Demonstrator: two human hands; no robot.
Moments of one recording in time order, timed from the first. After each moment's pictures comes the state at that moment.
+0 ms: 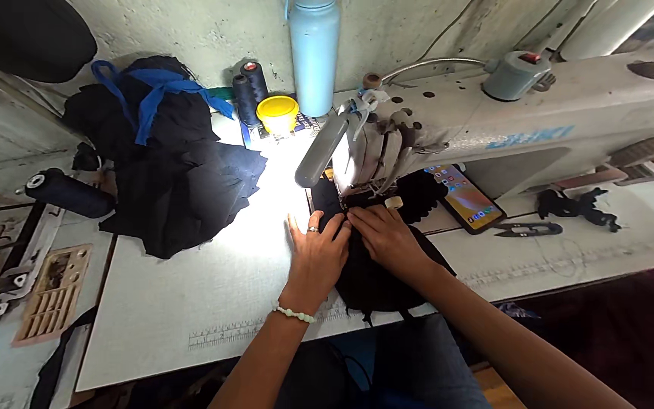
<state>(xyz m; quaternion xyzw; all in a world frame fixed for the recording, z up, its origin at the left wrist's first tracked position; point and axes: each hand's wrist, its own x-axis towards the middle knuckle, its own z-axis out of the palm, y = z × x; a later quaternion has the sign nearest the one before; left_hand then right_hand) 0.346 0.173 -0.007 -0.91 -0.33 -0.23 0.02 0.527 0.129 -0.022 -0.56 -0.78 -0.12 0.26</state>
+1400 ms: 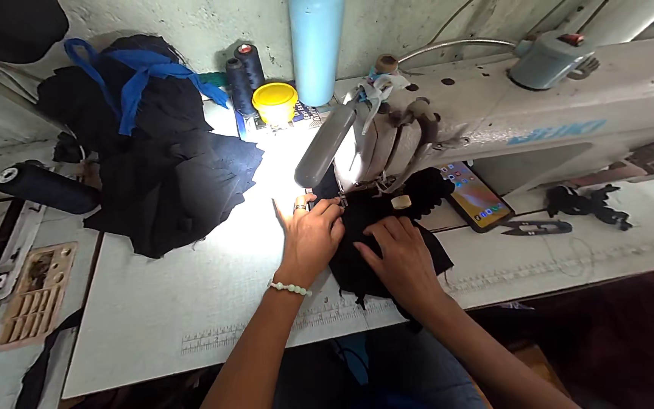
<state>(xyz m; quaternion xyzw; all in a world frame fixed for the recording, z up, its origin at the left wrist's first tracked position) 0.351 0.204 -0.001 -0.88 -0.38 -0.25 -0.15 0.498 0.097 0.005 -0.70 -0.66 -0.05 0.29</state>
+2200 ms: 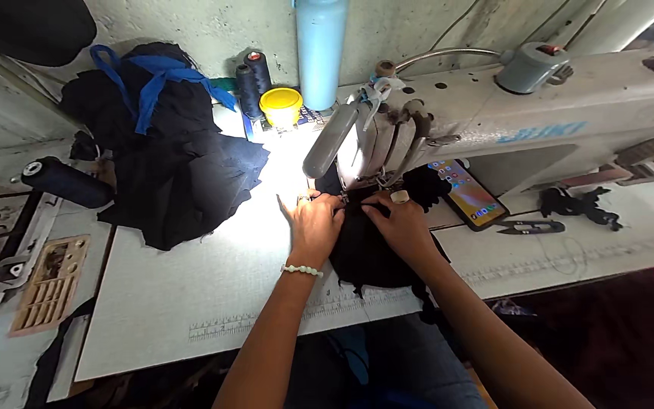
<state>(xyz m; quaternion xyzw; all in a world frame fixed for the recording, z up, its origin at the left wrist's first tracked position) 0.364 0.208 0.015 -0.84 -0.45 -0.23 -0.18 0.515 0.133 0.027 -0.73 -0.57 0.12 0.35</state>
